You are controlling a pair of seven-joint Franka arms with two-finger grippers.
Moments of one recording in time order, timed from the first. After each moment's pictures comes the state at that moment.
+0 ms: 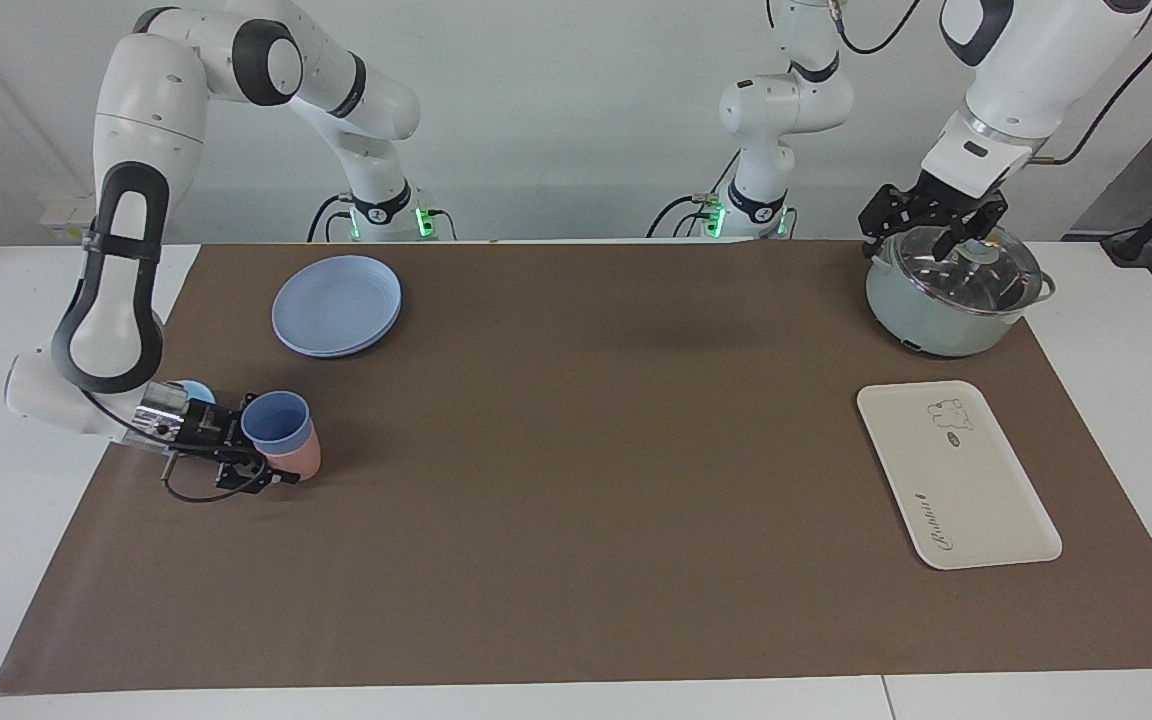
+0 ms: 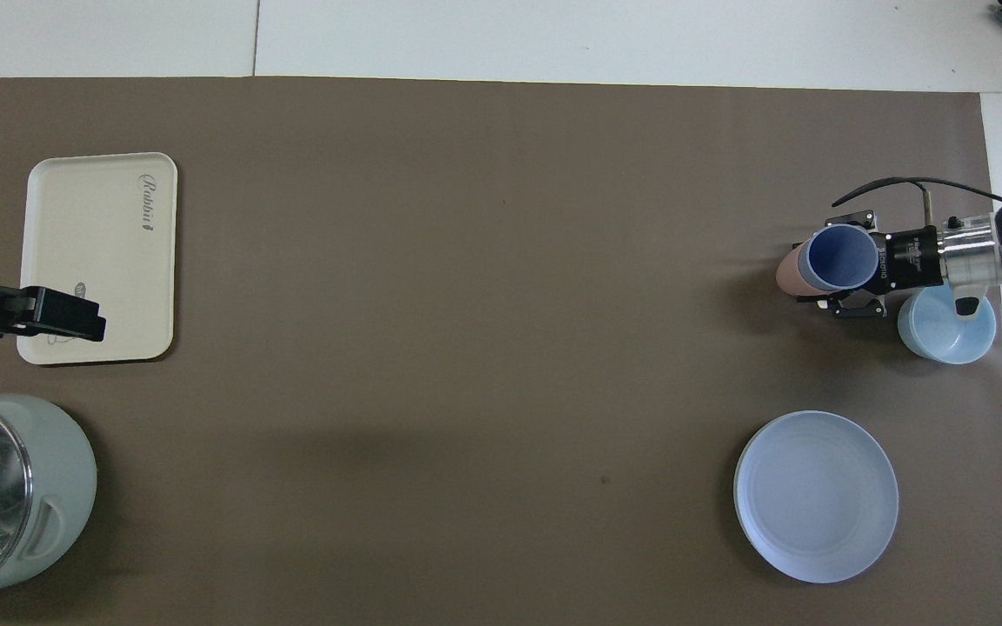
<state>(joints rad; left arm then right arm) 0.05 -0.10 -0.11 -1.70 -0.05 1.55 0.04 -0.36 0.57 0.03 -1.68 0.83 1.80 0.82</state>
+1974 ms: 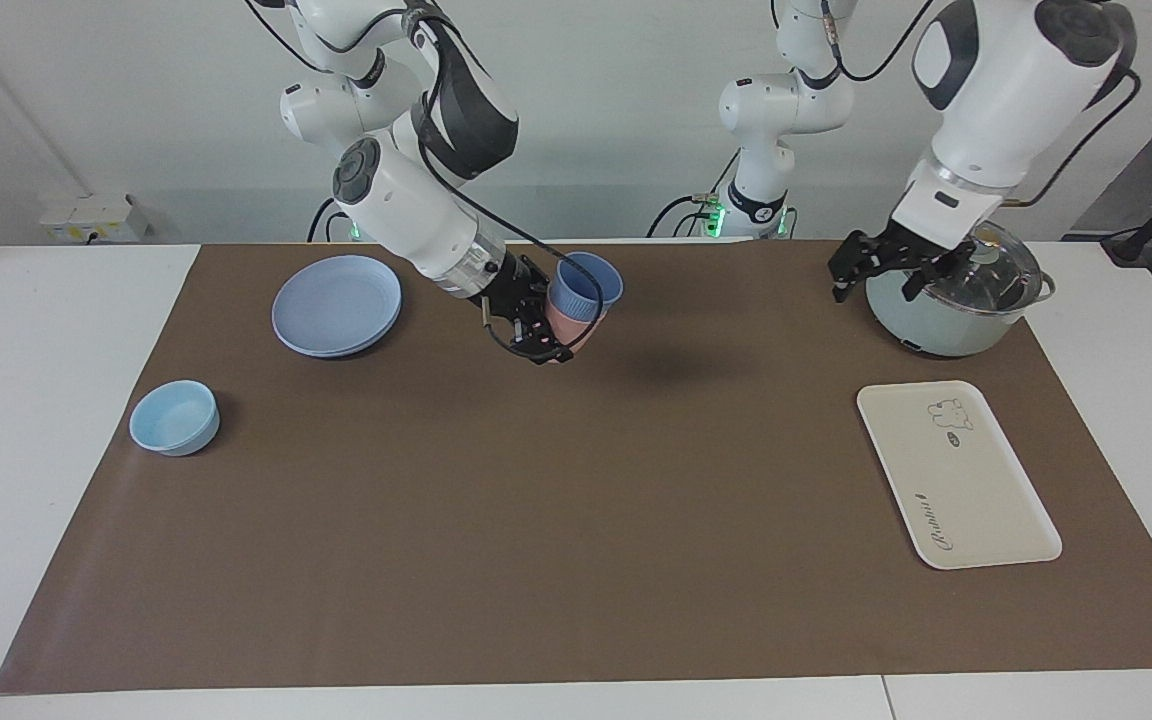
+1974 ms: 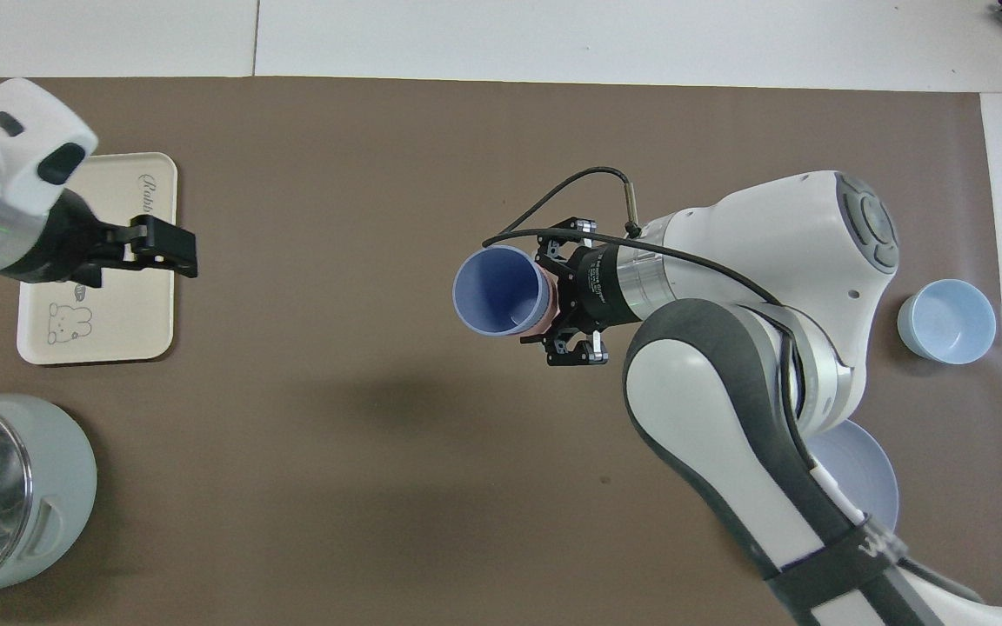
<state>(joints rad) -0.09 0.05 -0.14 -1.60 -0.07 1.67 -0.32 0.39 0.15 0.03 -1.81 0.65 2.12 1.62</state>
